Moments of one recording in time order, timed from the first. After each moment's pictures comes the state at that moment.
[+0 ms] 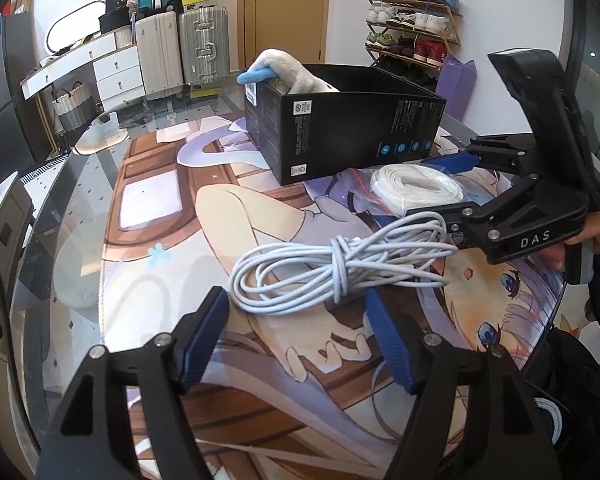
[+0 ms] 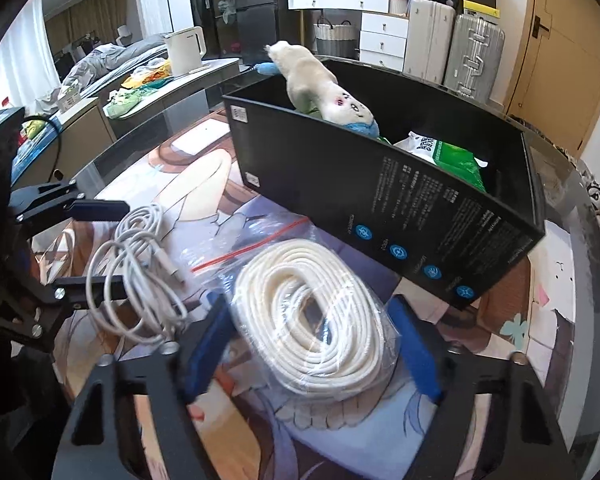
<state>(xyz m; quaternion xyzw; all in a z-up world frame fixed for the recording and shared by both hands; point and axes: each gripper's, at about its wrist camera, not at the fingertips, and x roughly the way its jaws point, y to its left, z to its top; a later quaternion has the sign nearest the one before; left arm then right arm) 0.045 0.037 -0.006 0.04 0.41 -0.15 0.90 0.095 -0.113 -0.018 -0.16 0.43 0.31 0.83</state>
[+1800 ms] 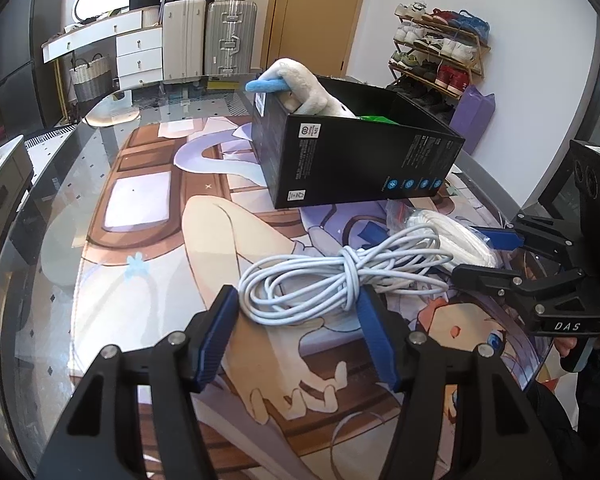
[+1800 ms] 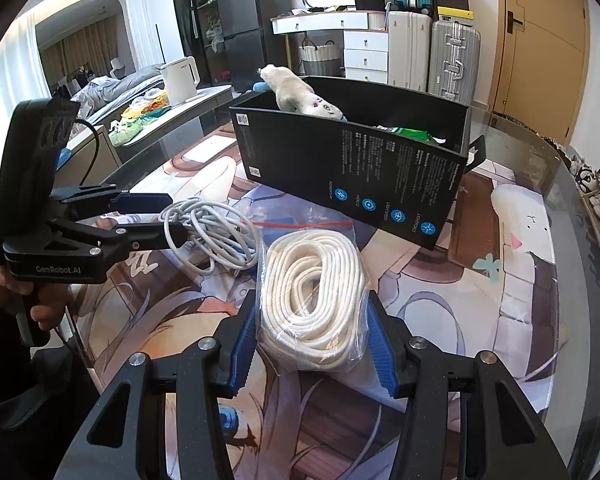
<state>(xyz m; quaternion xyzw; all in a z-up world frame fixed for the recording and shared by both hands) 0.064 0.030 -0.005 -0.04 0.41 -0.13 0.90 0.053 -0.166 -0.011 -0.11 0.40 0.31 0.86</state>
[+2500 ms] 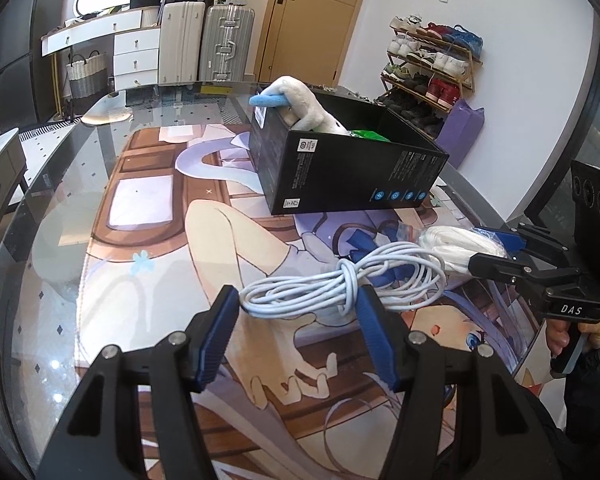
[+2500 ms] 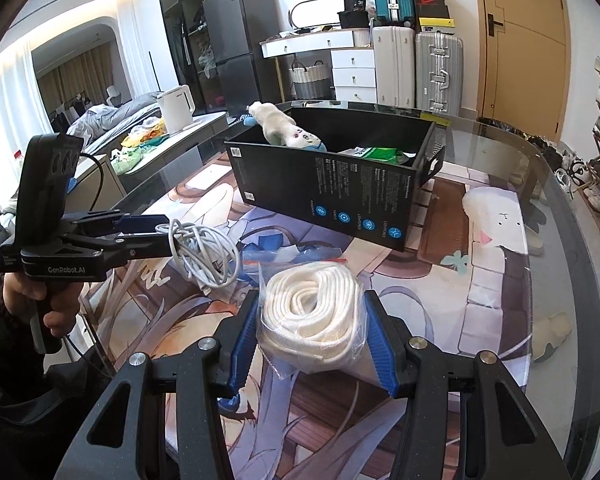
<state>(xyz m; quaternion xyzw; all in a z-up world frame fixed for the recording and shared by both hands) 0.053 0.039 0.005 -0.07 0.40 -0.15 0.90 0.039 -0.199 0.008 -0.07 0.38 0.30 0.87</state>
